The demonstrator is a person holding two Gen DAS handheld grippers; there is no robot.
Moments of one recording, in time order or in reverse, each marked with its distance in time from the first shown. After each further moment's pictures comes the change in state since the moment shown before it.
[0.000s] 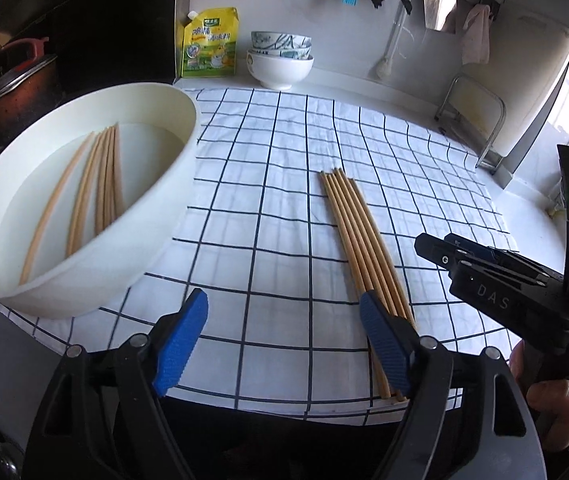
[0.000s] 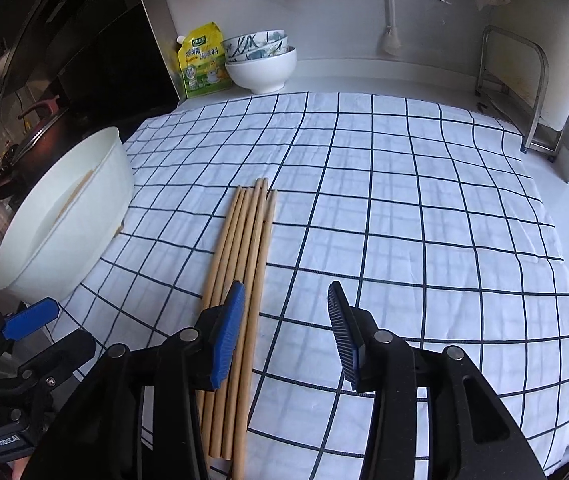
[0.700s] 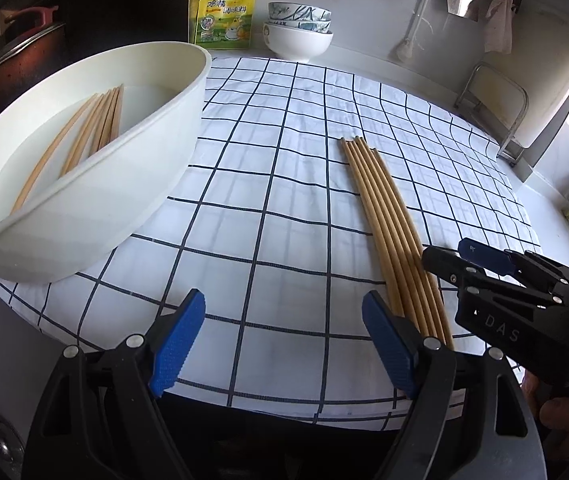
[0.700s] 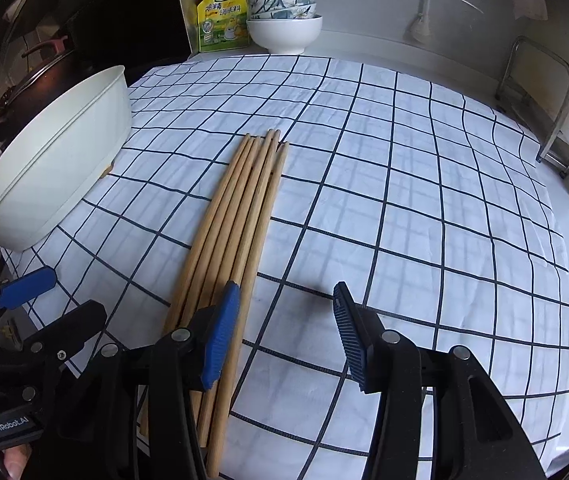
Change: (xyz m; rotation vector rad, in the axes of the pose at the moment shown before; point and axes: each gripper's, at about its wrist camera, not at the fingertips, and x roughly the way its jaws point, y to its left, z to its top) left arm 0.029 0.005 -0.017 -0.049 0.044 0.031; right arm 0.023 0.012 -0.016 -0.130 0.091 -0.056
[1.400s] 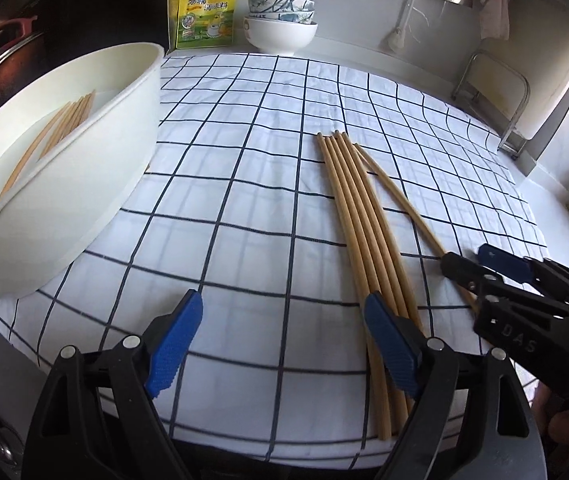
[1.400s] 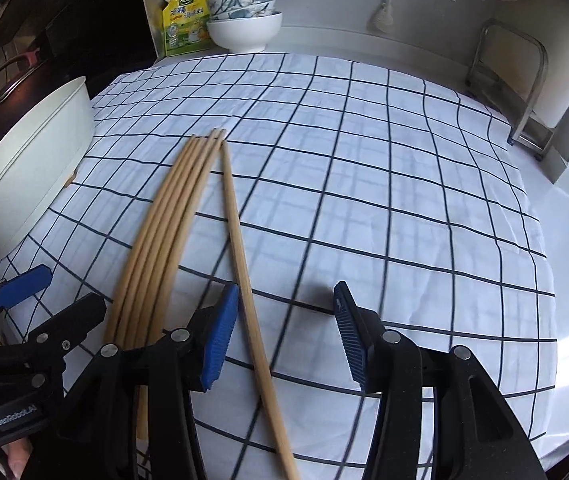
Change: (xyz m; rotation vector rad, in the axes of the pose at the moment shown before) left arm 0.025 -0.031 0.008 0.028 0.005 0.018; right arm 0.000 -0.036 -0.003 0.059 0.003 -0.062
